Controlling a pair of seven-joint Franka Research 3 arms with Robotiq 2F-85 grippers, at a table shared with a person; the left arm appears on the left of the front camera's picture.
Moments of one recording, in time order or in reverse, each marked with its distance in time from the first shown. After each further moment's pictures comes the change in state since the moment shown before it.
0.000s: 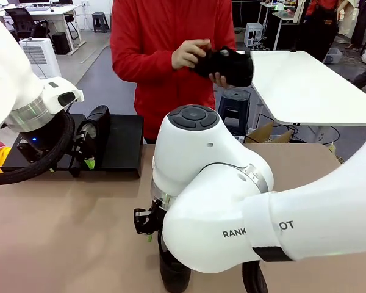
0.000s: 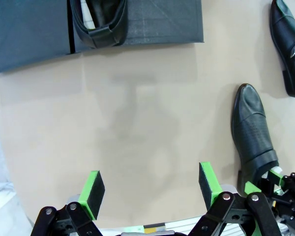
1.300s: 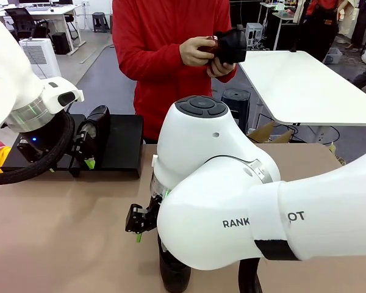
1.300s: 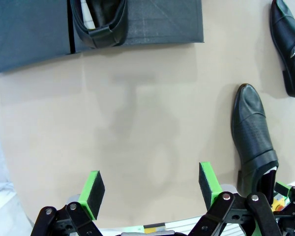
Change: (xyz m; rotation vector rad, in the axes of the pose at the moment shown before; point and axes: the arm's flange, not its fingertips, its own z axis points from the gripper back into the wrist) left arm 0.000 0.000 0.000 0.000 0.000 0.000; right arm -0.008 0.002 0.016 0.048 0.050 -0.030
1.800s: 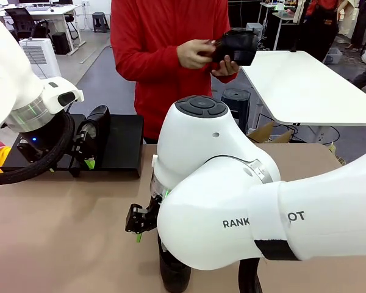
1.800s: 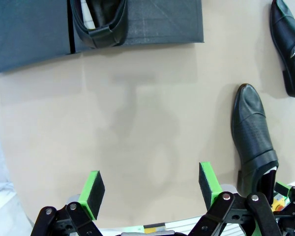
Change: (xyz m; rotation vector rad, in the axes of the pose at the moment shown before) left arm 0.000 0.000 0.000 0.000 0.000 0.000; right arm 0.000 0.000 0.000 0.000 0.000 0.000
